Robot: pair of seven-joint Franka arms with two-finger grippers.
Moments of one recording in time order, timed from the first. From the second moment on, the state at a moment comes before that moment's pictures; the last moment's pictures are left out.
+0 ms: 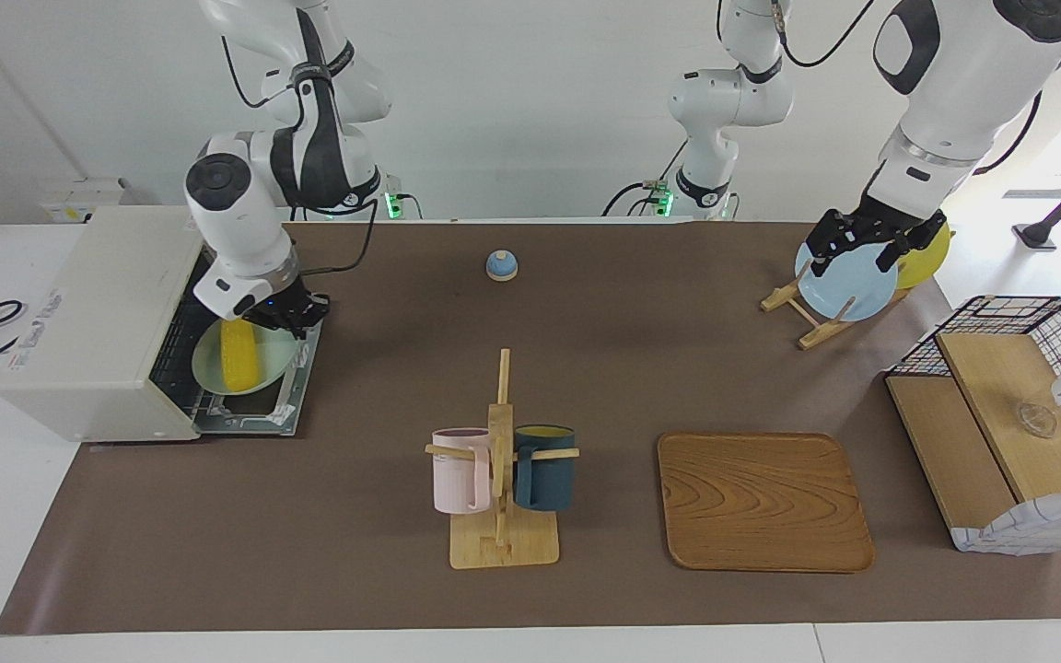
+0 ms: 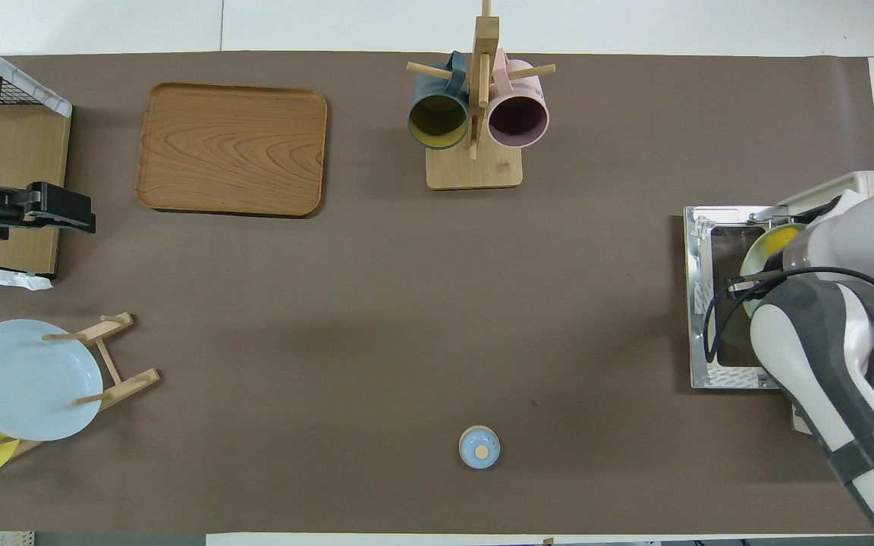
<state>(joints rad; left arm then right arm) -0.11 -0.01 0.01 -1.63 0.01 1.63 -0.09 0.11 0.01 0.03 -2.08 -0.07 2.00 0.05</state>
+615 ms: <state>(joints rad) -0.11 -0.01 0.01 -1.63 0.01 1.64 -0.09 0.56 0.30 0.04 -1.72 -0.07 1.91 0.69</state>
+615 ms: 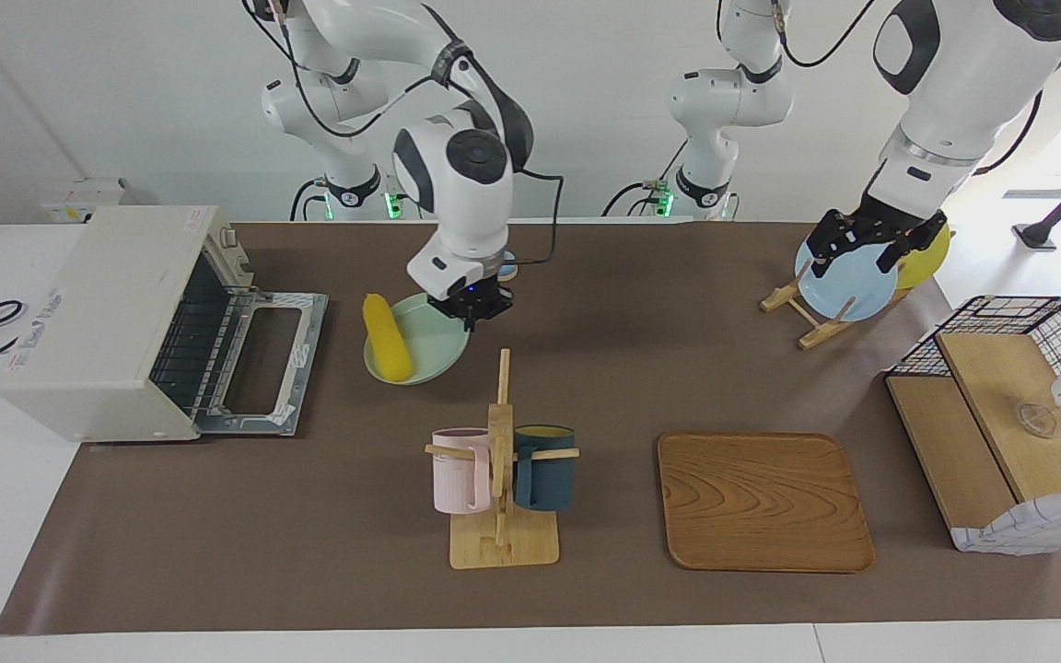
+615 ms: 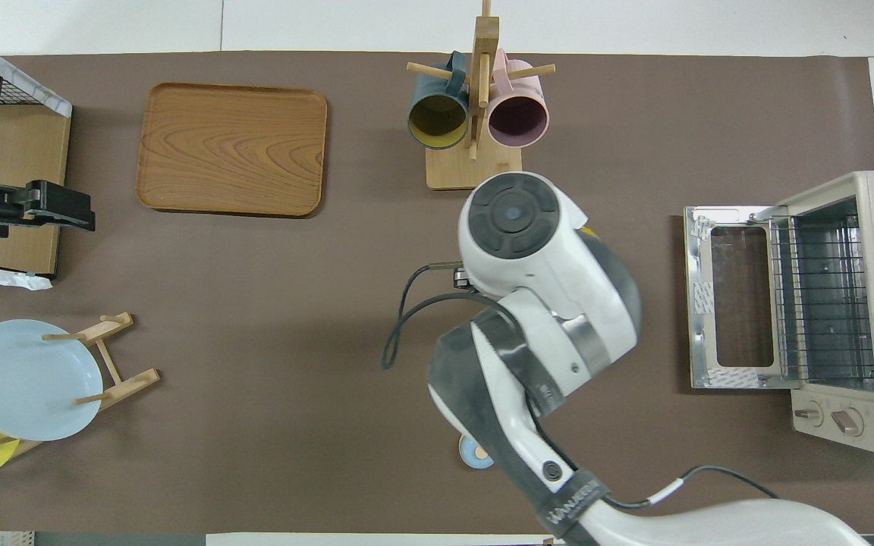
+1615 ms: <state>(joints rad) -0.11 -0.01 0.00 -1.69 -0.02 1.68 -0.09 0.49 0.41 0.02 -1.60 0.03 1.93 0.69</state>
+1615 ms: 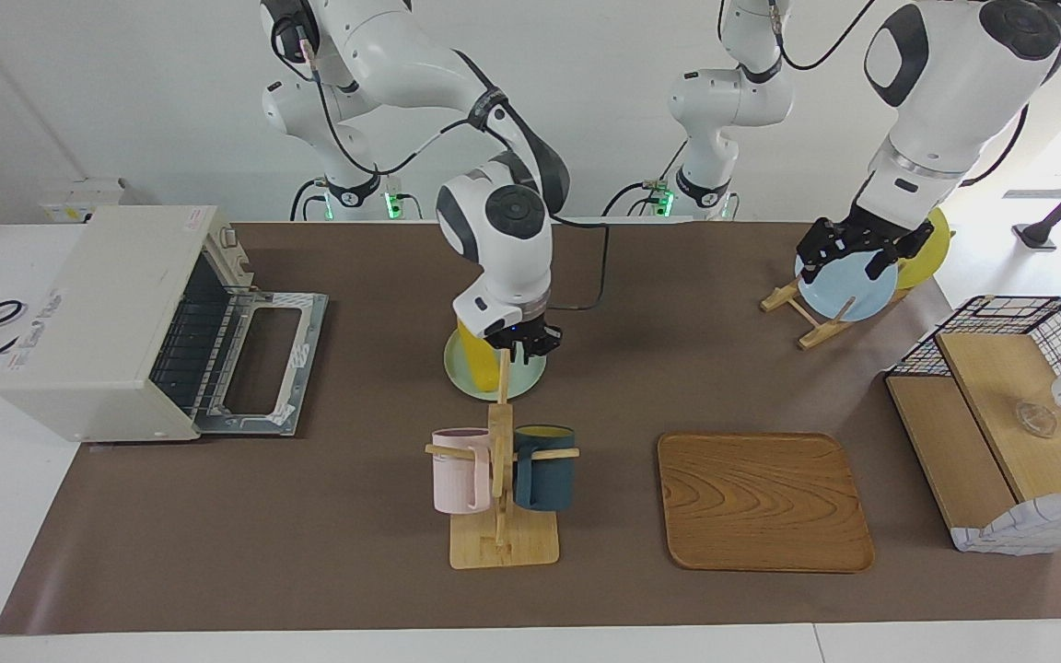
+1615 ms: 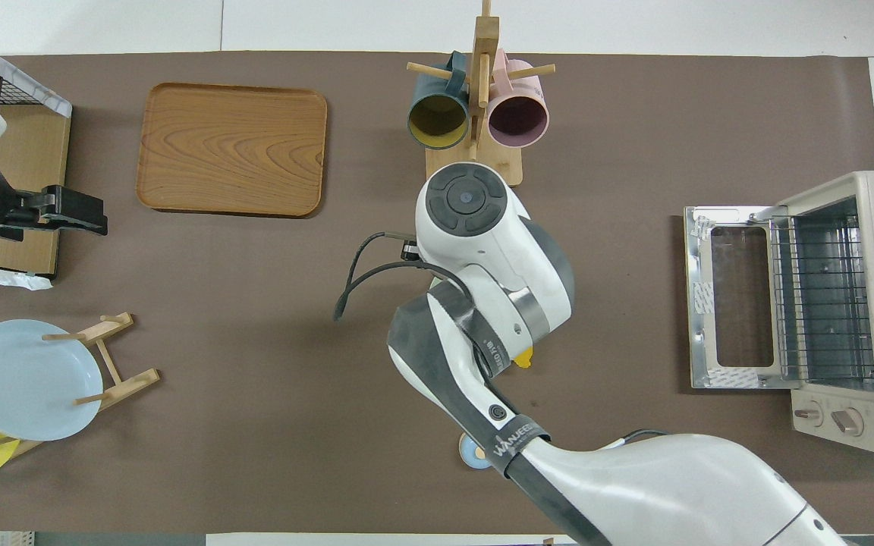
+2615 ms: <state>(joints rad) -0.77 0.17 -0.03 -1.94 -0.10 2.32 -0.76 0.10 0.27 0.01 -2.00 -0.16 2.05 0.34</state>
